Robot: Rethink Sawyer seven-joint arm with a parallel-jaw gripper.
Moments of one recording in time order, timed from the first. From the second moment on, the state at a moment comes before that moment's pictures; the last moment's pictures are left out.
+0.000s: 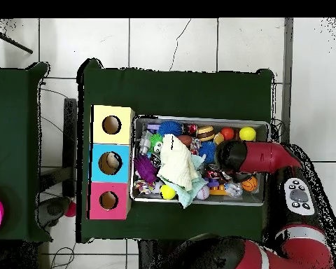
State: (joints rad) arm -0.49 -0.38 -0.01 1.34 -0.53 0.87 1.00
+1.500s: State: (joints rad) arm -0.54 -0.33 -0.01 1.34 -0.43 0.97 1.00
